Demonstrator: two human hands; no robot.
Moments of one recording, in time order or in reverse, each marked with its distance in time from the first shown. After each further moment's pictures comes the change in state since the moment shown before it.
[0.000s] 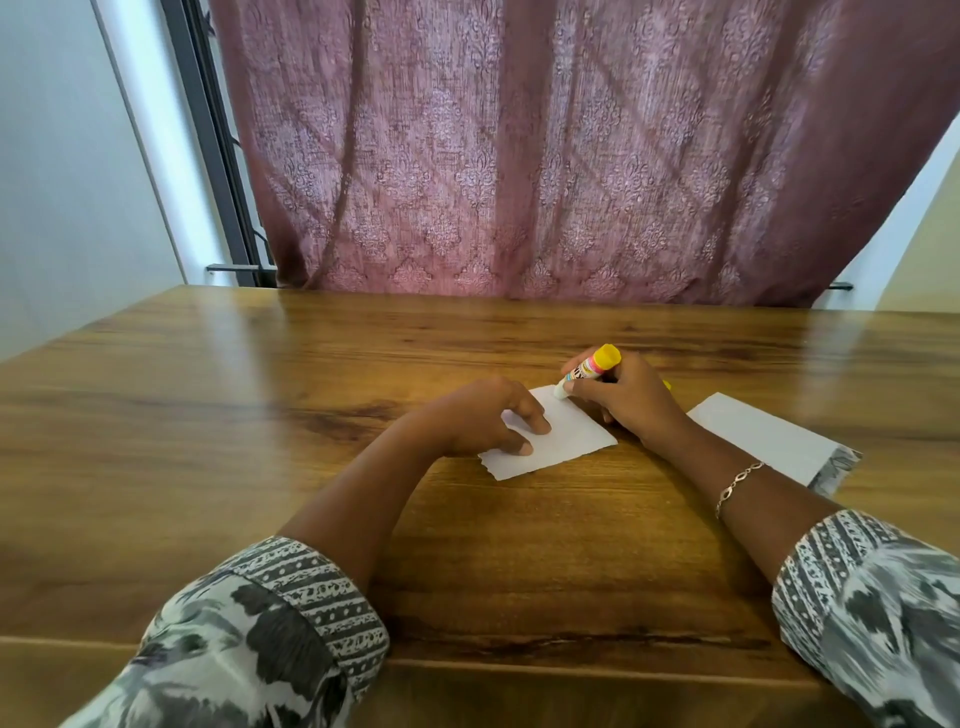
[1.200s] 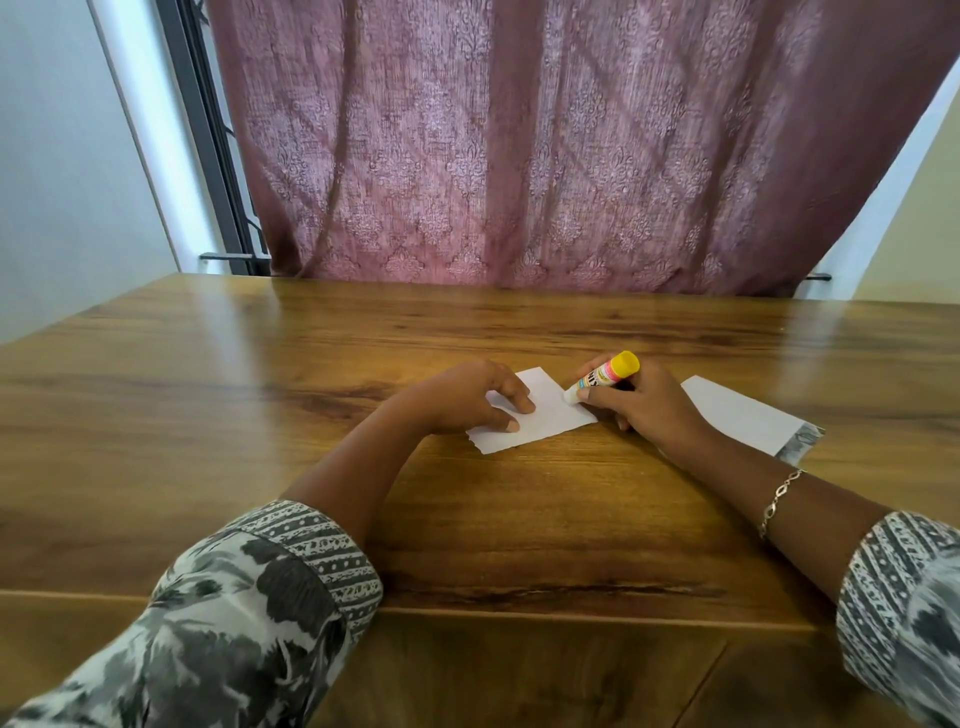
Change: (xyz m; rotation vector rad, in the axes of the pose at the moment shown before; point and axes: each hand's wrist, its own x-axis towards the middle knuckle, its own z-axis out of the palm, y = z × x) left_hand -0.005 0.004 0.001 -0.031 0.026 0.005; right_hand -0.042 -0.003 -0.024 0.047 -0.019 0.033
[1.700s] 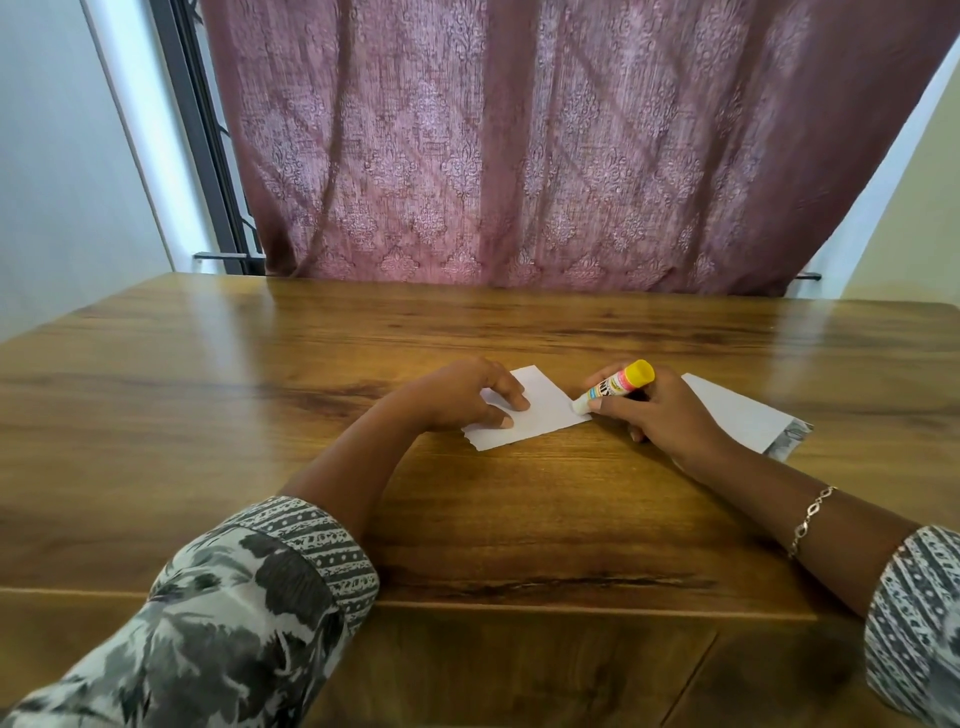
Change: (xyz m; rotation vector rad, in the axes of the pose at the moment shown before) left_hand -0.001 -0.001 0.000 0.016 0.004 -0.006; right_hand -0.020 -0.002 -0.012 0.025 -0.016 0.012
